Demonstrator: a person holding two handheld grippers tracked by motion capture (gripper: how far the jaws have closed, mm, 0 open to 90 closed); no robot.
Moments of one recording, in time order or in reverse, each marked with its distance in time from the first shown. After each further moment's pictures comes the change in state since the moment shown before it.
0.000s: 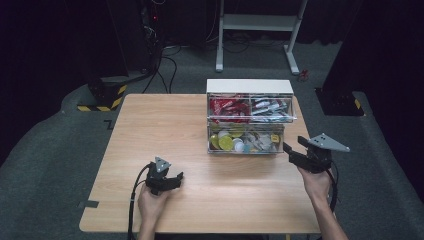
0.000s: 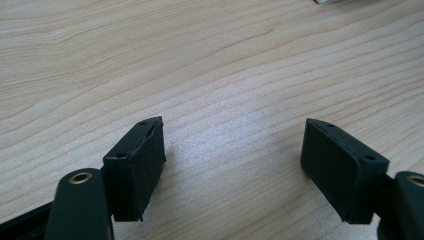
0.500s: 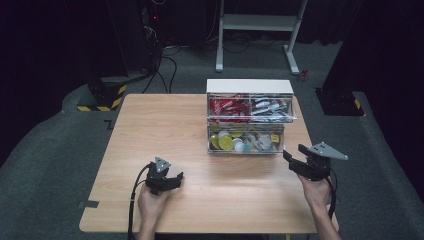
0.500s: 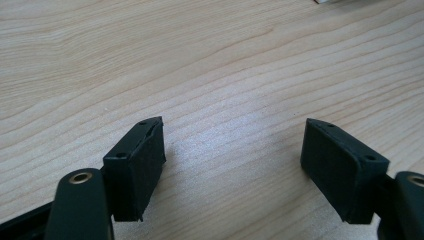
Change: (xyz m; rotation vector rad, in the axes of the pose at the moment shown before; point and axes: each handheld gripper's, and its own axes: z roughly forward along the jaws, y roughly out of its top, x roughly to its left) left arm 0.000 0.000 0.000 -0.001 0.001 0.000; right arm -0.002 -0.029 0.002 0.033 -0.009 0.036
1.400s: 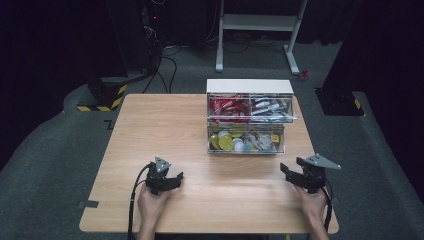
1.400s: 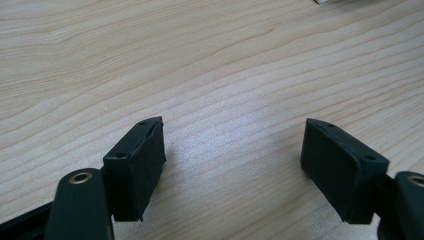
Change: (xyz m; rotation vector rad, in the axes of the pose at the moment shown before) left arm 0.000 0.000 0.000 0.000 0.000 0.000; right arm -0.001 -0.042 0.011 0.094 0.008 0.054
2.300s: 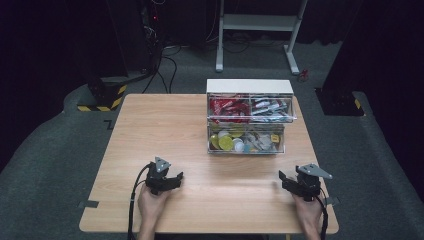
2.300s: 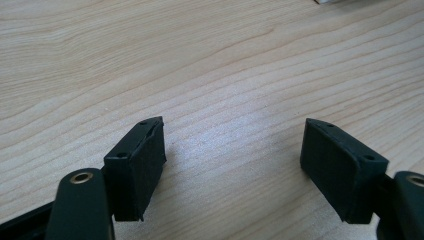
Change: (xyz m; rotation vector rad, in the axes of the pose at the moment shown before) left arm 0.000 0.000 0.000 0.000 0.000 -0.003; right arm 0.007 -0.035 0.013 0.035 -0.090 -0.005
